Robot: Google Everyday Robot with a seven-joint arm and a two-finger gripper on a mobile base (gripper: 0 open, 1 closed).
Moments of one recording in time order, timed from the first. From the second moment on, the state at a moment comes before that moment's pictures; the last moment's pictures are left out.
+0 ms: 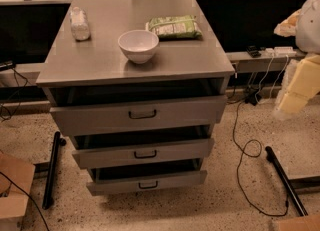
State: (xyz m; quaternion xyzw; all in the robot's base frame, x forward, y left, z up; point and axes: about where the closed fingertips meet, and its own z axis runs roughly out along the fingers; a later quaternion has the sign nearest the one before) arm 0.438 -0.215 0.984 -0.60 0.78 -0.04 0.17
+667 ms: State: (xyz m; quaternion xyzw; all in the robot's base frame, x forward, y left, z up) arm 0.447 -0.204 0.976 -0.61 0.76 -0.03 0.20
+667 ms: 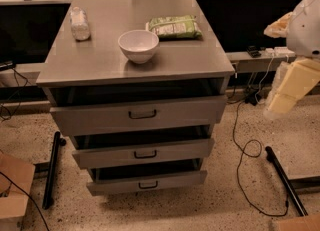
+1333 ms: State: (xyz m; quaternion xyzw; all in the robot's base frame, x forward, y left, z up) arm 0.460 -0.188 0.962 -0.63 0.74 0.01 0.24
